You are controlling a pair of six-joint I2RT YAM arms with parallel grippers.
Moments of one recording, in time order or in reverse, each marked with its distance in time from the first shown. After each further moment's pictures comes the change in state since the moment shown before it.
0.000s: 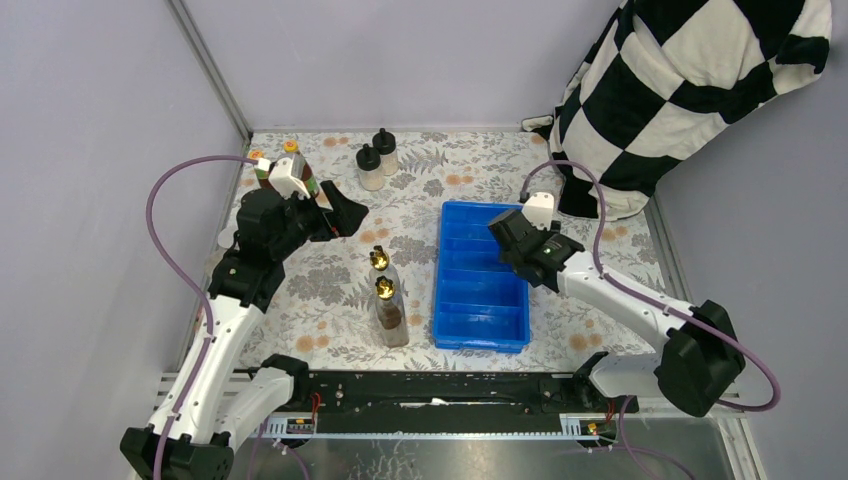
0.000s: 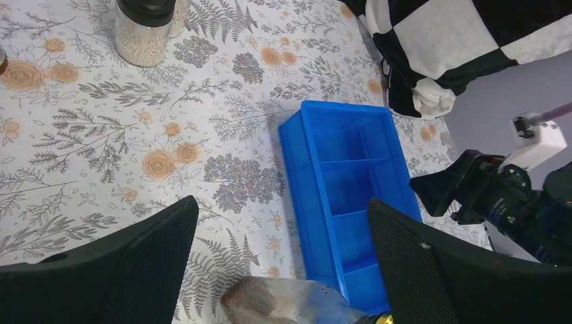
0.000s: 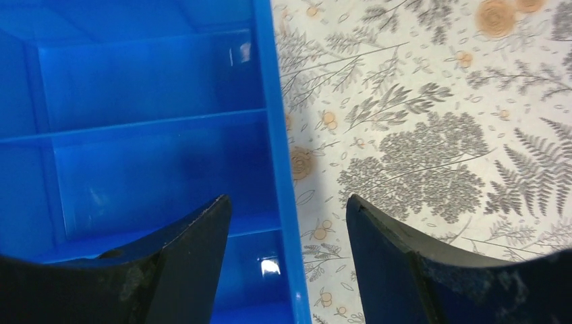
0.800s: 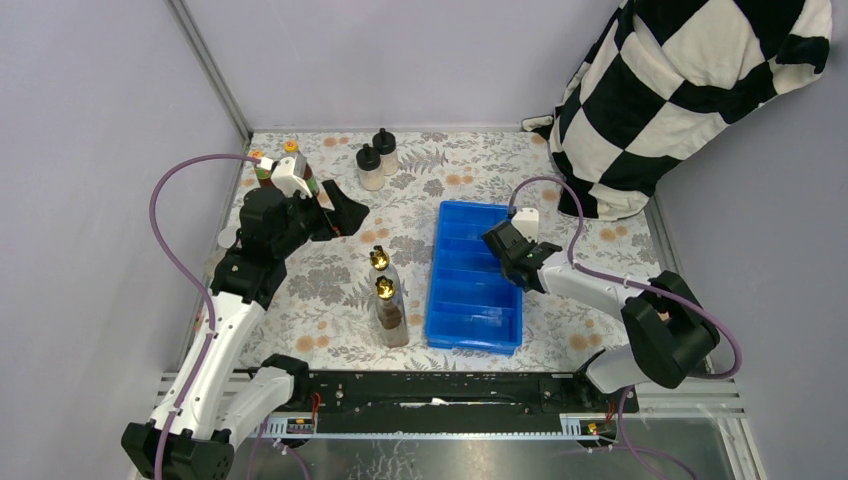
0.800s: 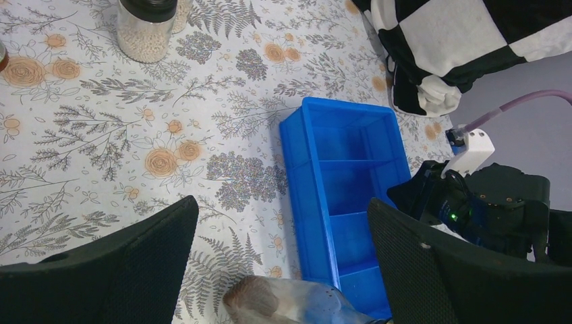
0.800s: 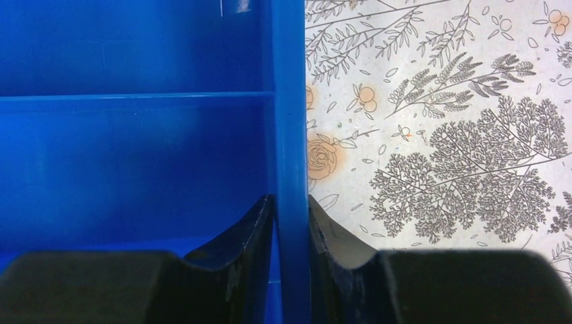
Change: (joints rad) left arm 0.000 0.018 0.000 0.000 -0.007 0.005; right arm -0.033 0.170 -0.142 0.221 -0.118 -0.049
